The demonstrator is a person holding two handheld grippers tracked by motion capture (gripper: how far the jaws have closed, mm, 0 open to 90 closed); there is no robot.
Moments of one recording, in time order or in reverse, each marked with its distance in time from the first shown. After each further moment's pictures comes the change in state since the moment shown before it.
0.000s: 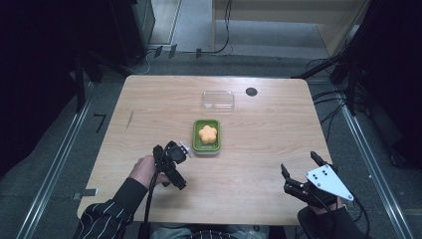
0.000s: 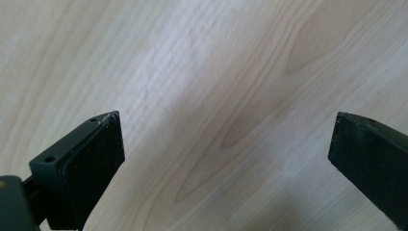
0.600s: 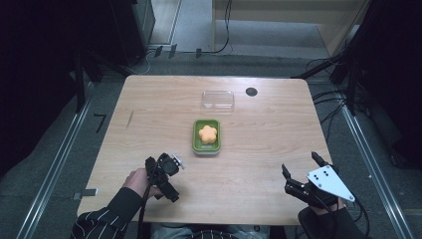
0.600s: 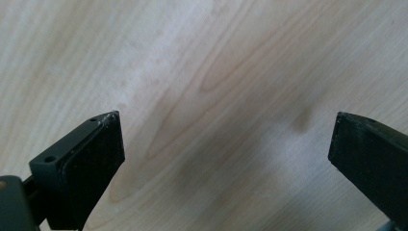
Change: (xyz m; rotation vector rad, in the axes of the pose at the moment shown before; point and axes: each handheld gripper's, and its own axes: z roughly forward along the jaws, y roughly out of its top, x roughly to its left) left arm -0.014 -0.032 0.010 0.031 -0.008 -0.022; right arm -0.001 -0.001 -0.001 0.000 -0.005 -0.001
